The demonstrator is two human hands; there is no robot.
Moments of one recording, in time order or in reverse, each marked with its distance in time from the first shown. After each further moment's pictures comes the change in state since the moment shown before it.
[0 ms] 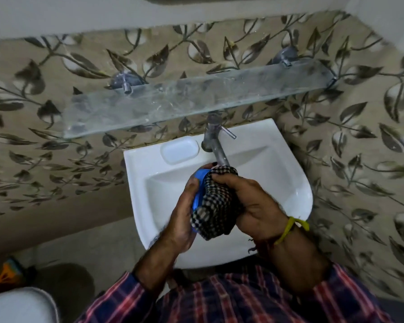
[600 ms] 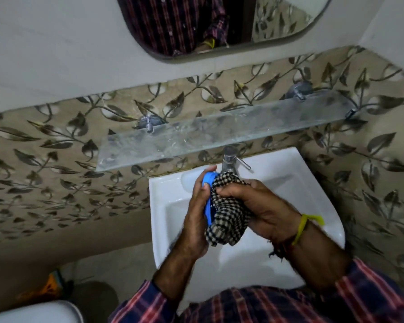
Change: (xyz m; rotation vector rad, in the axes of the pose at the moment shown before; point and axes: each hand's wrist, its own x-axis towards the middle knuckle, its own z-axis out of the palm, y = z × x) left_hand 0.028 0.033 0.037 0.031 0.041 0.228; right_hand 0.017 -0.056 0.004 -0.219 -0.378 -0.053
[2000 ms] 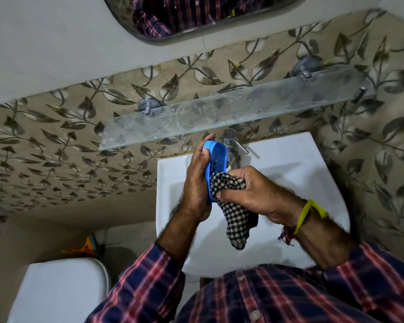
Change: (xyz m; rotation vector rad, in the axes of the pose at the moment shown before) left_hand 0.026 -0.007 0.044 0.203 0.225 0.094; right_hand -0.008 -0.009 -0.059 -0.618 -0.295 -0.159
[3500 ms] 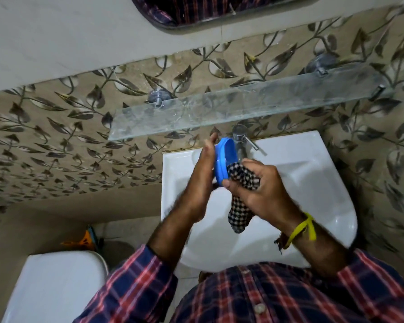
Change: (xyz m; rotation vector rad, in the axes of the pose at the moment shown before) left_hand -0.018 0.024 -0.021 0.436 -0.061 -0.018; right_hand 0.004 0.017 0.021 -0.232 0.356 -0.434
